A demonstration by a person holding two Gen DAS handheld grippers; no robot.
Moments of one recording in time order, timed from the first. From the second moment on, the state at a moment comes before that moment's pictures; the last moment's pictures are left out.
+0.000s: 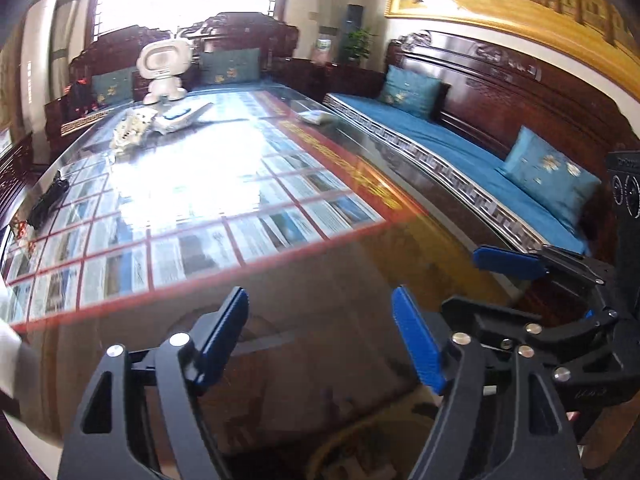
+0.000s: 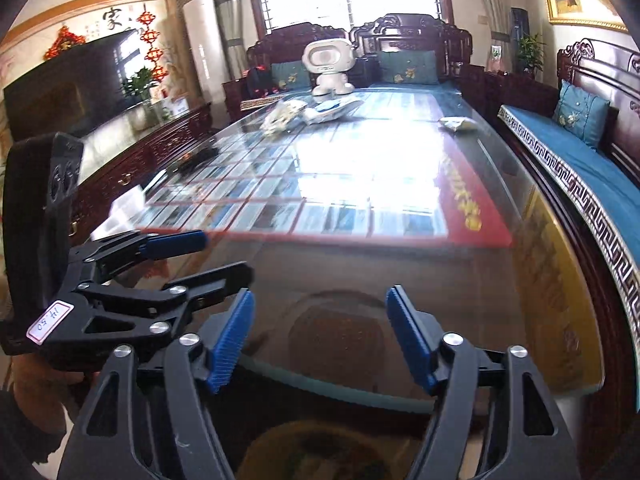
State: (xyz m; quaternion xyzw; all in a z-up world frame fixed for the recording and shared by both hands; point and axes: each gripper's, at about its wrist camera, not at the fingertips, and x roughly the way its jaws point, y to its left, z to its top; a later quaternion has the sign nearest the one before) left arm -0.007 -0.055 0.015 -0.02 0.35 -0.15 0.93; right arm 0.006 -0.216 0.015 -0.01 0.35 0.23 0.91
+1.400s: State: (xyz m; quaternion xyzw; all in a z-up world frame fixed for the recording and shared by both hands) left arm 0.090 -0.012 -0.017 -0.05 0.37 -0.03 0.93; right arm 0.106 -0.198 -0.015 0.02 0.35 0.16 0.92
